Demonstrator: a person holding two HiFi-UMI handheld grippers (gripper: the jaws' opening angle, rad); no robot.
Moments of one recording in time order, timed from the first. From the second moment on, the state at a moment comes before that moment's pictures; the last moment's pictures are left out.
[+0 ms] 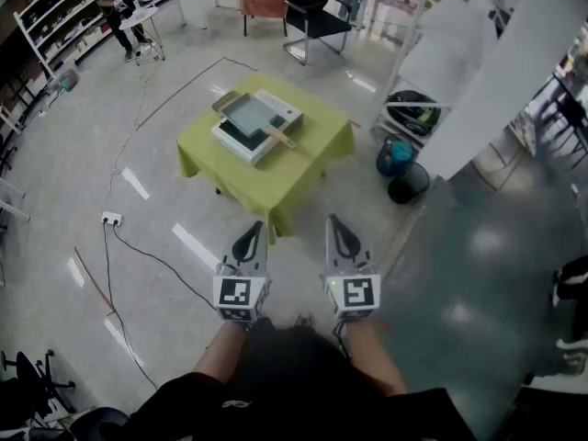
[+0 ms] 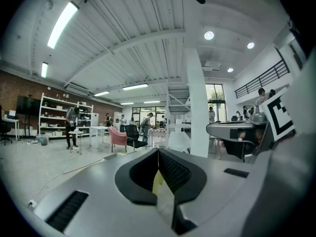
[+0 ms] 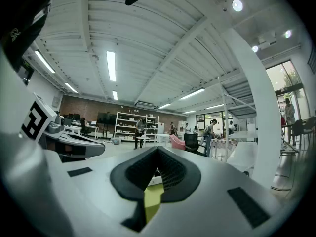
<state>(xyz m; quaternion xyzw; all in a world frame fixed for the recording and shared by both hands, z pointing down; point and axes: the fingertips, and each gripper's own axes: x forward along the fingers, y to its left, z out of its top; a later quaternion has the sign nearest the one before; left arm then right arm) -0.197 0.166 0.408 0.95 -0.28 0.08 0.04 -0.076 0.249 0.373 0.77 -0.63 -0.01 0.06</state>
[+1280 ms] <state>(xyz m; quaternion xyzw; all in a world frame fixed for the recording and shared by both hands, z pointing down) -0.063 0.126 0.478 0.95 -0.27 0.11 0.10 0.006 0.208 0.450 0.70 -0.70 0.07 0.11</state>
